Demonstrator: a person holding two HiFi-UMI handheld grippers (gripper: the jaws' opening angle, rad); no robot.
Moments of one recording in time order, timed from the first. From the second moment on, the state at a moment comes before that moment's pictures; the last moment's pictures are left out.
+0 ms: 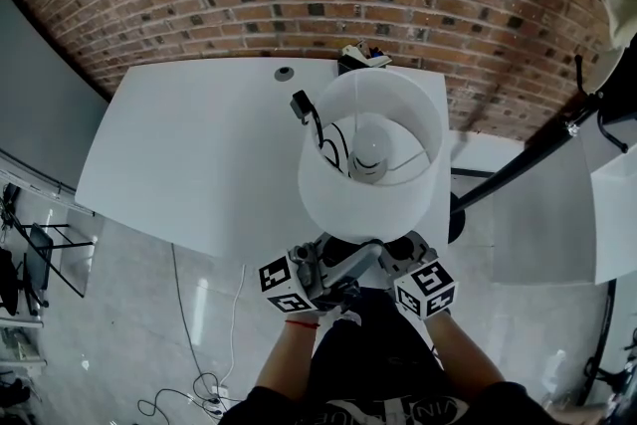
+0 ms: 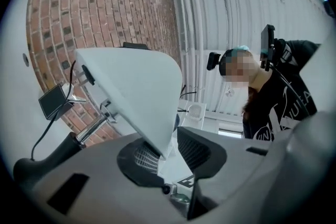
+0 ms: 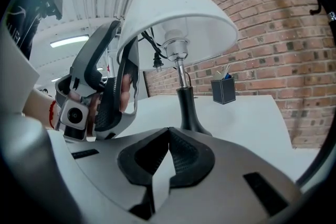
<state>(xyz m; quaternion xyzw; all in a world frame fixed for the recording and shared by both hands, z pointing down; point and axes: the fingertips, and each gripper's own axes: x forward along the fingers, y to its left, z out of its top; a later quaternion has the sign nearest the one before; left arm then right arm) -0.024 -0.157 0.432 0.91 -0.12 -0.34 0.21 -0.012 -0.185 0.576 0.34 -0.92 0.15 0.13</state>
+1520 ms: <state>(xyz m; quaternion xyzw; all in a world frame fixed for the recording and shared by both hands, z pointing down) -0.044 -0.236 0.395 0.90 -0.14 -0.34 0.23 -0.019 -0.244 0.554 0.35 -0.91 0.18 0.14</state>
